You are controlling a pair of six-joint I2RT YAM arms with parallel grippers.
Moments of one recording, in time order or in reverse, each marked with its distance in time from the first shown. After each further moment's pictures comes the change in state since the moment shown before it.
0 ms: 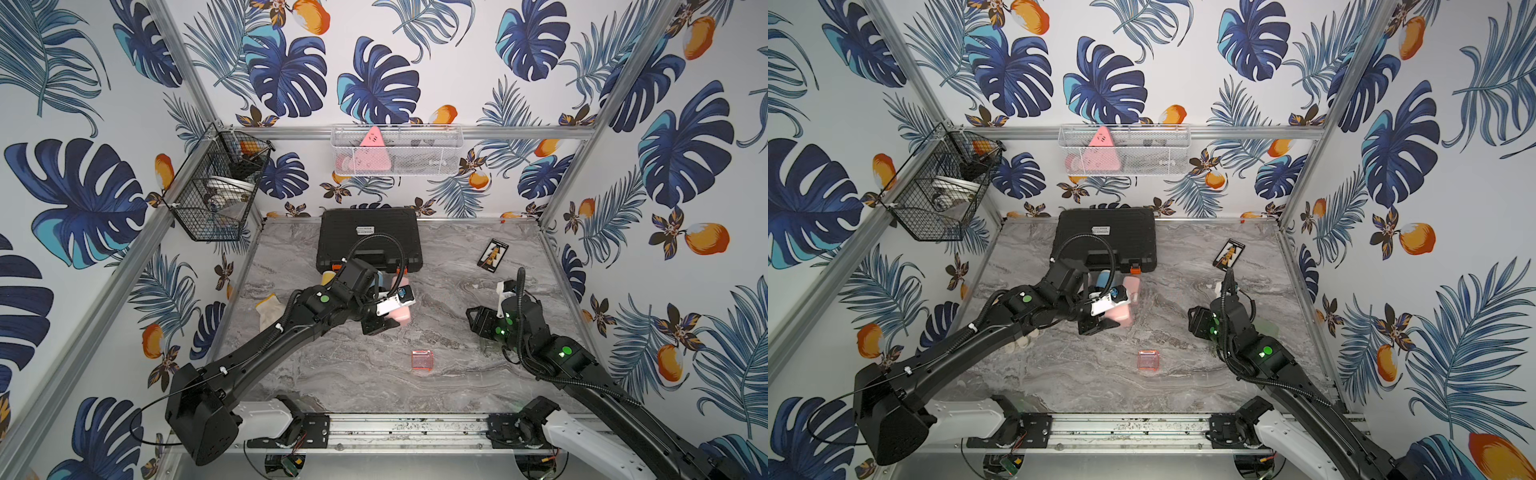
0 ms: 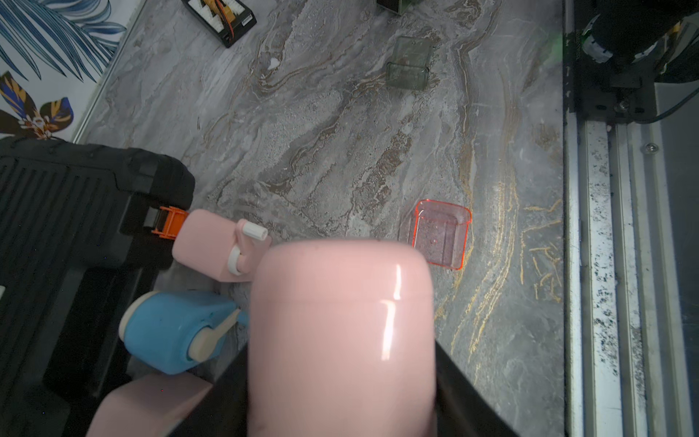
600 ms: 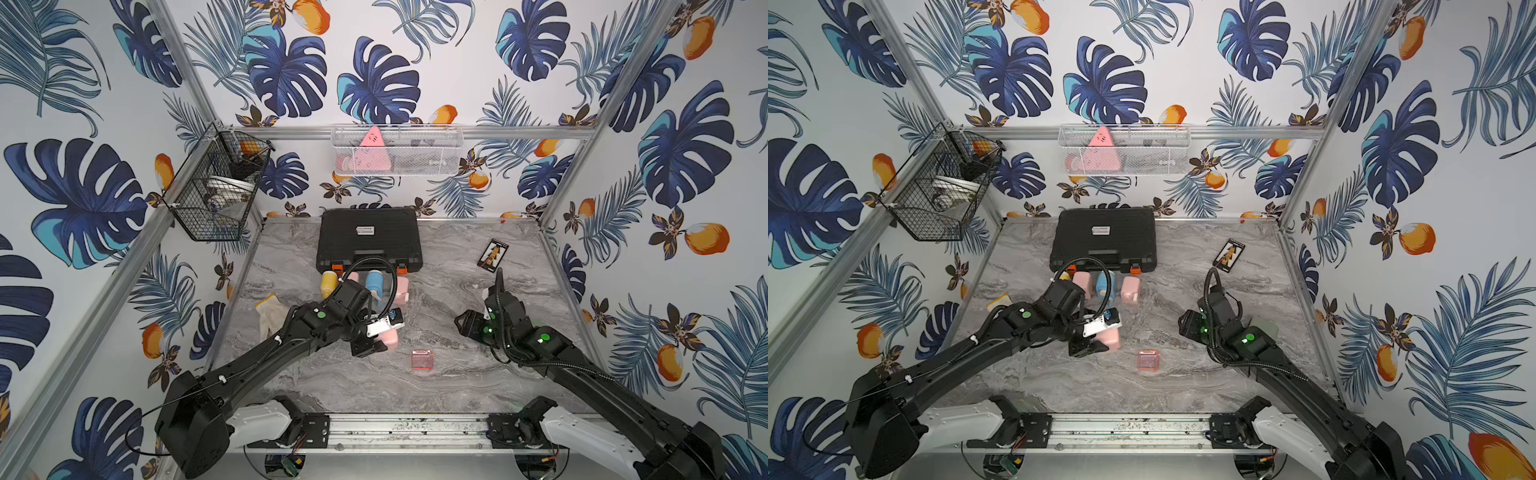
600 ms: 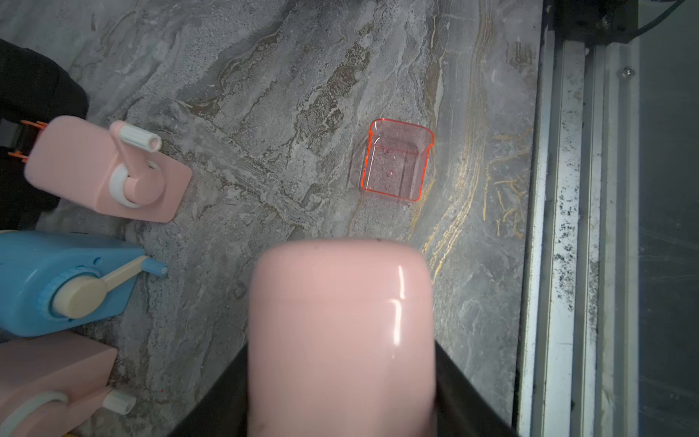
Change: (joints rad) left arm 0.002 -0.041 -0.187 -0.019 0.038 0.009; right arm 0.000 0.154 -0.028 0.017 -0.134 0.098
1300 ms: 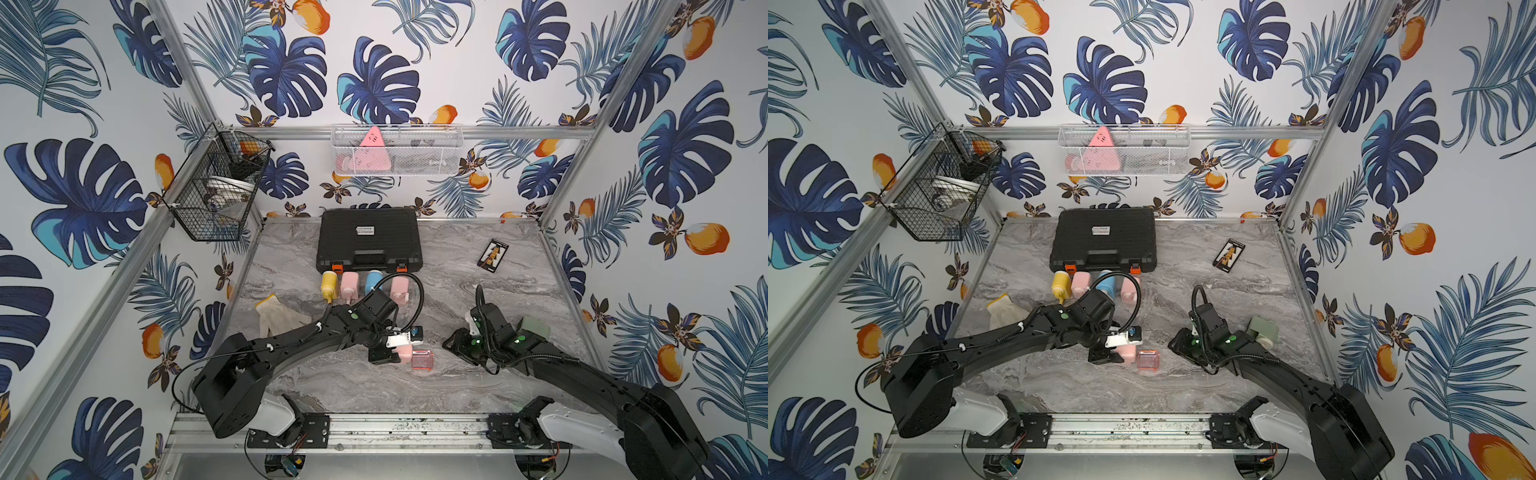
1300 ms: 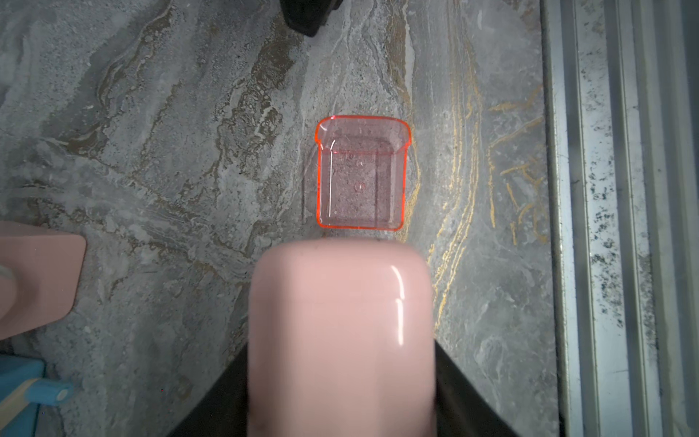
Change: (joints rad) left arm -0.143 0.230 0.011 0.131 -0.046 0.077; right arm 0.000 0.156 -0.162 0.187 -0.289 0.129
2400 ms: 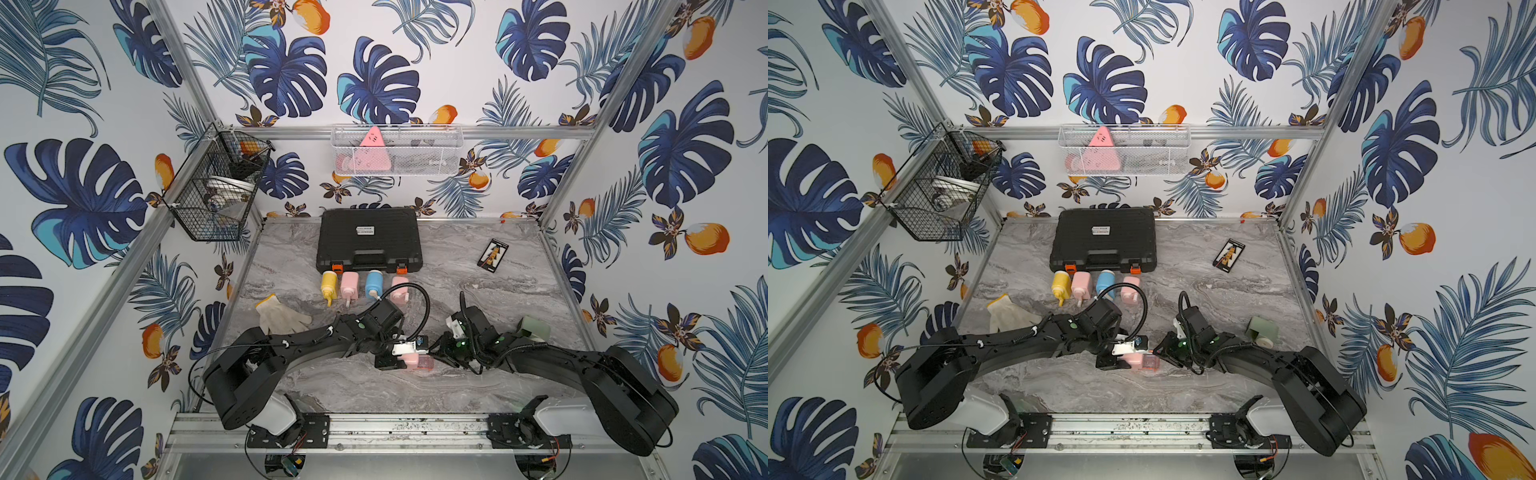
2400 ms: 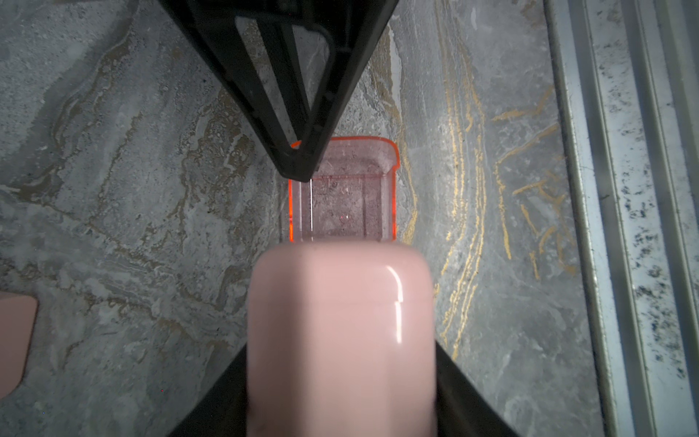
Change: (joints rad) left arm -0.047 0.064 -0.076 0.182 0.003 -0.007; right arm 0.072 0.233 -0.038 0.318 -0.137 0.085
